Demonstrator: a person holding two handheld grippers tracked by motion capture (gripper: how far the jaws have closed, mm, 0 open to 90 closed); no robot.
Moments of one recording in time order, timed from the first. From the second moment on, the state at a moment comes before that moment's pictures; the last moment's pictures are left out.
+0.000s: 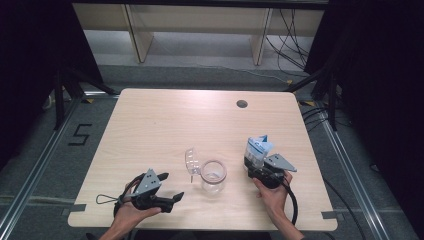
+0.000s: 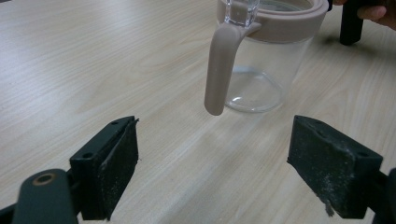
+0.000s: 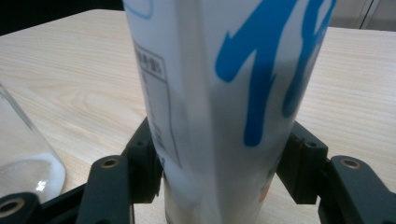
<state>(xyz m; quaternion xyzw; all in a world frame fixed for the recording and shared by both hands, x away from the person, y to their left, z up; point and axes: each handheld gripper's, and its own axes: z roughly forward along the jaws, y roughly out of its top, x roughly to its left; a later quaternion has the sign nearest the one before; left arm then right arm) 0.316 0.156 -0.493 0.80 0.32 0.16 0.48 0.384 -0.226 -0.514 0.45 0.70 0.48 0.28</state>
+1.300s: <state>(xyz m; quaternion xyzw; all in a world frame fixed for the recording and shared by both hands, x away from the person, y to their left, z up) 0.315 0.157 -0.493 0.80 0.31 0.16 0.48 0.393 -0.220 -0.515 0.43 0.70 0.49 0.28</state>
